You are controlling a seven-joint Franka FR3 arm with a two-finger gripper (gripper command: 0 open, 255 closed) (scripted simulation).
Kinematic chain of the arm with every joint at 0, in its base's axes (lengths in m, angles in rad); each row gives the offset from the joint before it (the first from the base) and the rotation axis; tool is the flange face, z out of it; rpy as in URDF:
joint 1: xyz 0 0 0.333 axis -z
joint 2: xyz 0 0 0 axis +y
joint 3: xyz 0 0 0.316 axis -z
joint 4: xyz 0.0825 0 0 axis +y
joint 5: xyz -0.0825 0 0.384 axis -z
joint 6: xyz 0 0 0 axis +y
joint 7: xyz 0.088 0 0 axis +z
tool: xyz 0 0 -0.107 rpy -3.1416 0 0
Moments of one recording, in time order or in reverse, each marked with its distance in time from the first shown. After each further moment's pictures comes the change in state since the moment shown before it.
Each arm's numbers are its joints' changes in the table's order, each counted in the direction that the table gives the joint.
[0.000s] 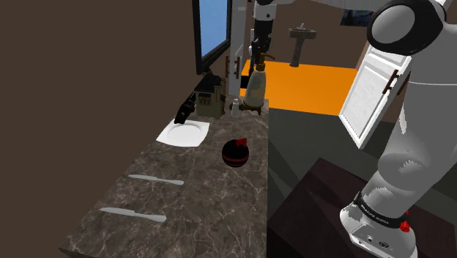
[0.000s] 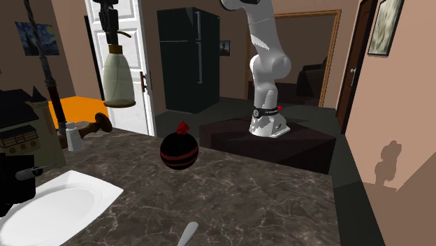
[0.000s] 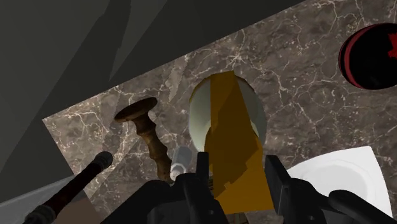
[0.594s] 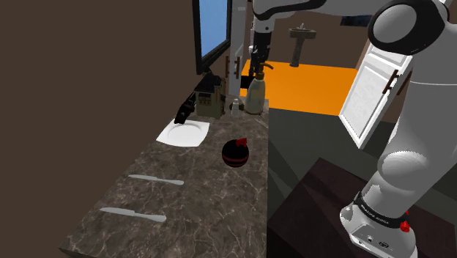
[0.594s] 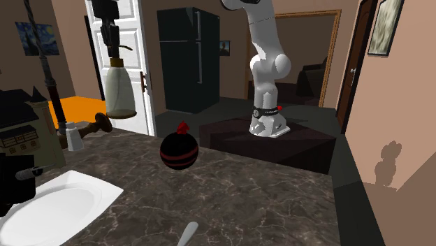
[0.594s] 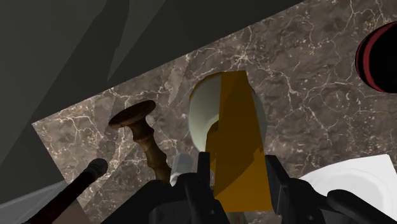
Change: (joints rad) arm 0.011 -0.010 0.005 0.129 -0.002 -0.120 0.010
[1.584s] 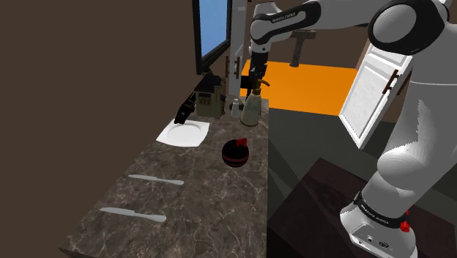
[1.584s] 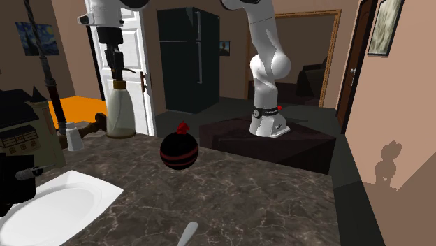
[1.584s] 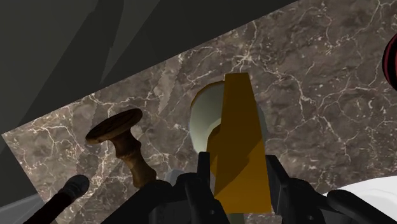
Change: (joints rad) arm 0.001 0.001 0.001 0.199 0.003 -0.200 -0.013
